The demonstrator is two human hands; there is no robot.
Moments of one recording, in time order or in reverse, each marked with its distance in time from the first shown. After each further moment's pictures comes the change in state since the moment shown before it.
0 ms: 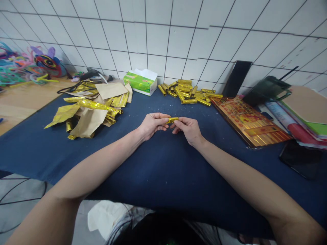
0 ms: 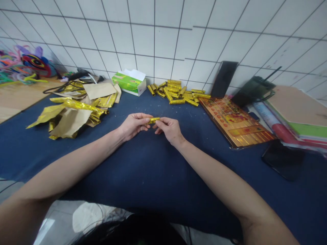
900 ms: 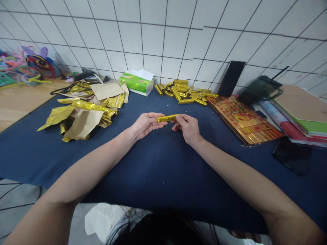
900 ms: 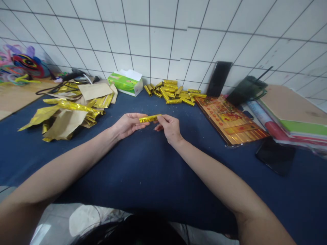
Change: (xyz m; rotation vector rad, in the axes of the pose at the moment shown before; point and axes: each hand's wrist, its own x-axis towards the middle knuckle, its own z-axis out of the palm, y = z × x) left_hand 0.003 0.007 -0.010 -0.093 0.024 -0.098; right_hand 0.003 -0.001 0.001 0.121 0.183 0.021
